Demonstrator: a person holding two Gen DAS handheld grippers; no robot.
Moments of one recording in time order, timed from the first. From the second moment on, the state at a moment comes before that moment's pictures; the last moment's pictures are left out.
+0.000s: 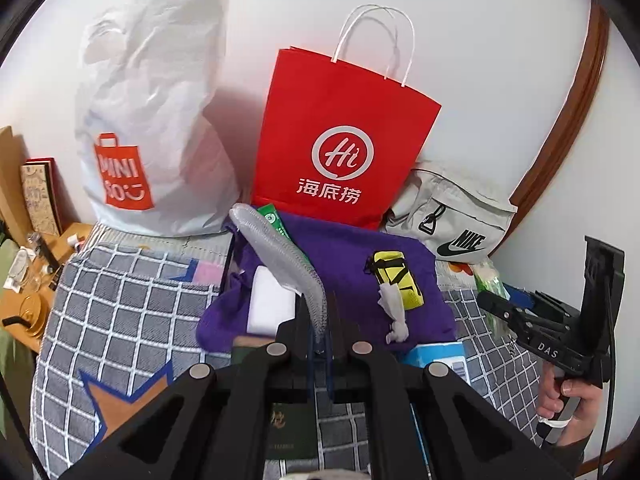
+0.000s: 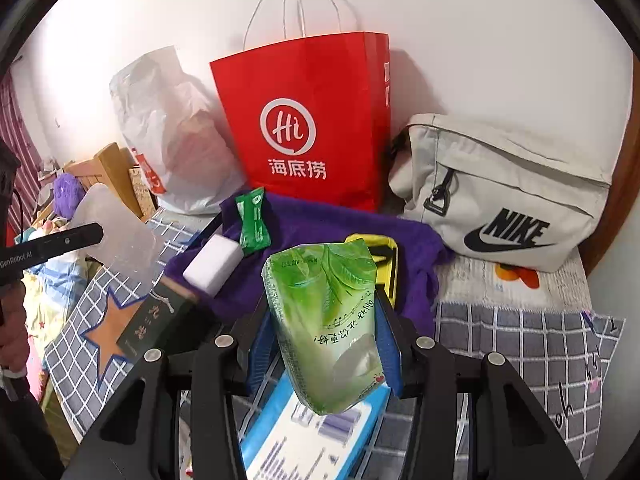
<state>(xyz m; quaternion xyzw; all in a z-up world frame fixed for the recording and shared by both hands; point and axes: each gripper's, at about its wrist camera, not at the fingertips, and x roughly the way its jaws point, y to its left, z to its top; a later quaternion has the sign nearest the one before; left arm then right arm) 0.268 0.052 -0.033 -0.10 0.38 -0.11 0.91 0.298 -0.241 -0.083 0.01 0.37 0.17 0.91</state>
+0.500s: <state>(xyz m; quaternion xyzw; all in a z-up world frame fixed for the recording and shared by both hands) 0.330 0.039 -0.056 -0.10 0.38 -0.13 0.91 0.375 -0.240 -0.095 0.00 0.38 0.16 0.91</state>
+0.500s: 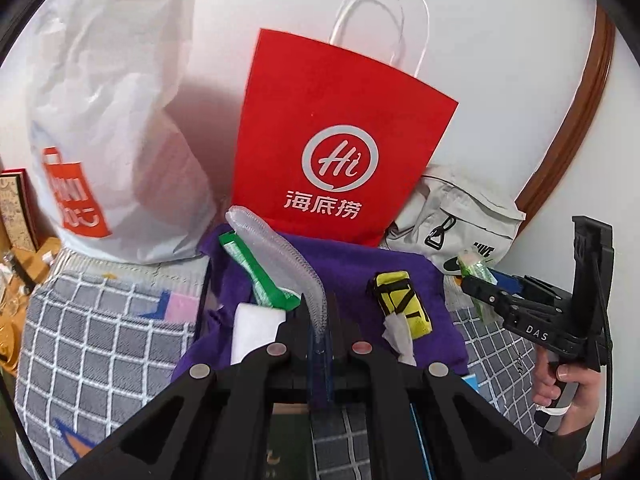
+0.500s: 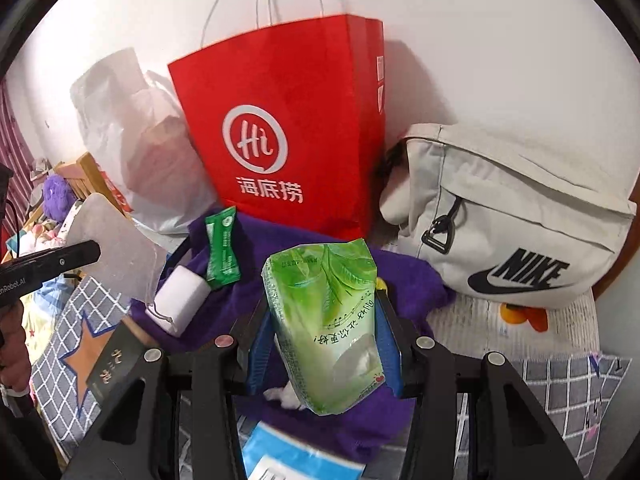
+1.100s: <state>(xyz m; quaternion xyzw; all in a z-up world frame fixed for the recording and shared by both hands) 0.405 0.008 -0.102 -0.08 0.42 -0.17 0.89 0.428 -0.248 -0.166 0.01 0.45 0.16 0.88</state>
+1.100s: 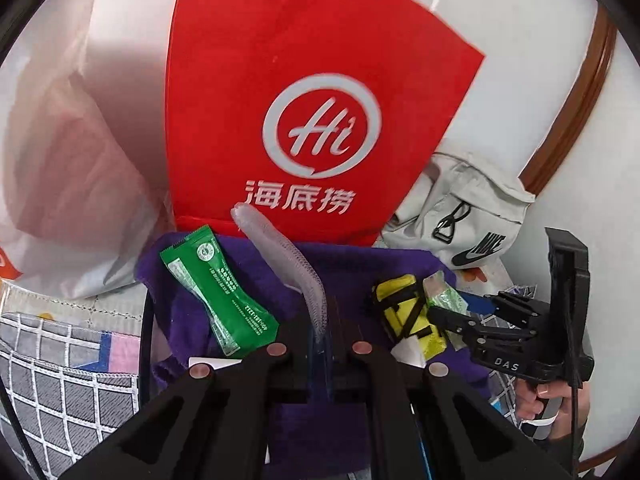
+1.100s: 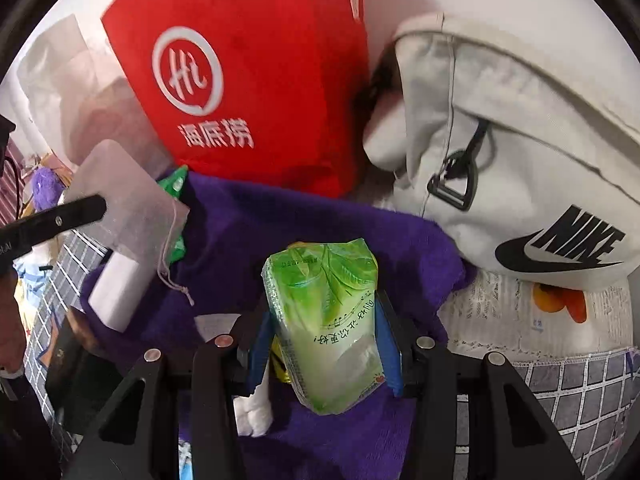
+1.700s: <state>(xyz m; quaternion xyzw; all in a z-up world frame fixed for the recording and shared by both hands) 0.422 0.029 -0.134 -0.09 0.48 -0.12 0.86 0.437 -0.251 -0.180 0.02 0.48 0.16 0.86</state>
